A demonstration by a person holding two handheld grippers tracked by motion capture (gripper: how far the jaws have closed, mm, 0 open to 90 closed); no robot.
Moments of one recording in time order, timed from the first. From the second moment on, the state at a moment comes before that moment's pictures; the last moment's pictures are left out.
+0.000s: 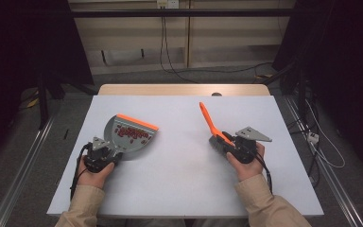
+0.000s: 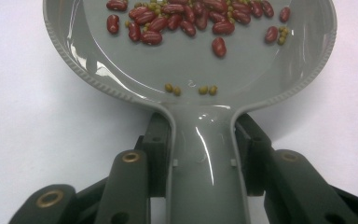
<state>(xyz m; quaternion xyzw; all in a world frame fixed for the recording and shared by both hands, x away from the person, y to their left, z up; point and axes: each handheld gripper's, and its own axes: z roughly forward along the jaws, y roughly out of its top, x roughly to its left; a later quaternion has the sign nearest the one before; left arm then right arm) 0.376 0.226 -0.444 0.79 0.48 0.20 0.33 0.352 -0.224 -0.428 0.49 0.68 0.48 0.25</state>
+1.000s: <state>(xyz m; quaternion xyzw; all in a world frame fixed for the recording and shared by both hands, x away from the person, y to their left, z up) 0.354 0.213 -0.443 0.79 0.48 0.17 0.35 0.336 -0.257 -0.437 0.50 0.69 0.43 0.30</state>
